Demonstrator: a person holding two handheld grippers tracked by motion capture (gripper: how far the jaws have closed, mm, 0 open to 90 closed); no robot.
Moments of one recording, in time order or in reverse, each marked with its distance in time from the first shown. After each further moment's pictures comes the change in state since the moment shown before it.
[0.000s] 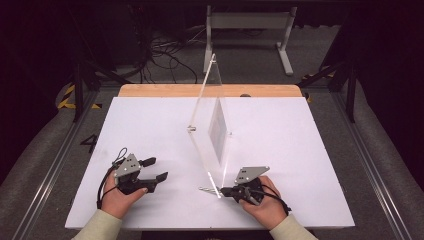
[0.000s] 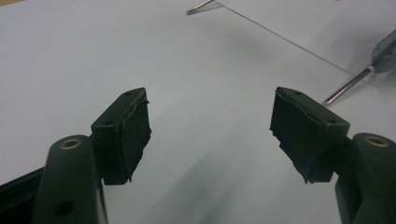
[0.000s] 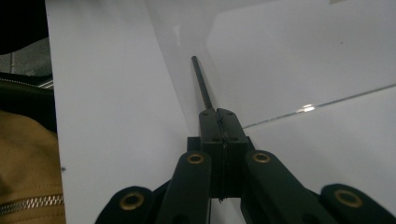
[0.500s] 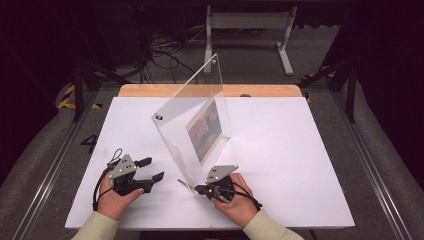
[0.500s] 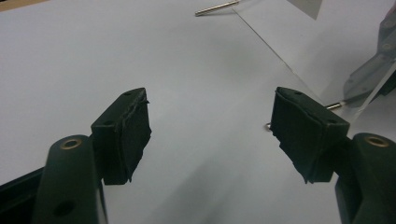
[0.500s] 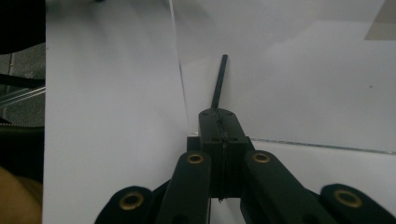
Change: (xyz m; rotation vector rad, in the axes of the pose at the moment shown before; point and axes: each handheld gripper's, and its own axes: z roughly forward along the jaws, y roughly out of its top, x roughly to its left) left arm 0.002 -0.004 -0.010 -0.015 0.022 -0.011; right arm 0.023 0.040 0.056 -0.024 0.012 -0.063
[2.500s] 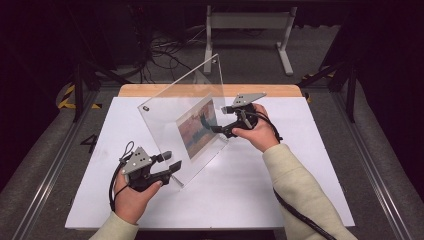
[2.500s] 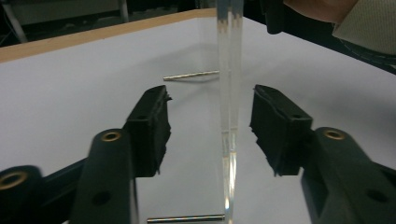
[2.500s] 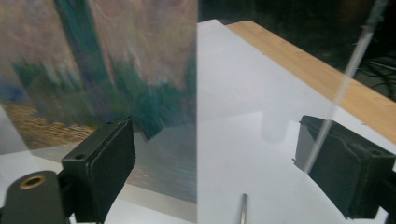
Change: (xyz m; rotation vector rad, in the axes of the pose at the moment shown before) left arm -0.053 0.063 0.007 -0.092 -0.012 -0.073; right arm -0.173 0.079 -0.058 -0.209 -0.035 -0.018
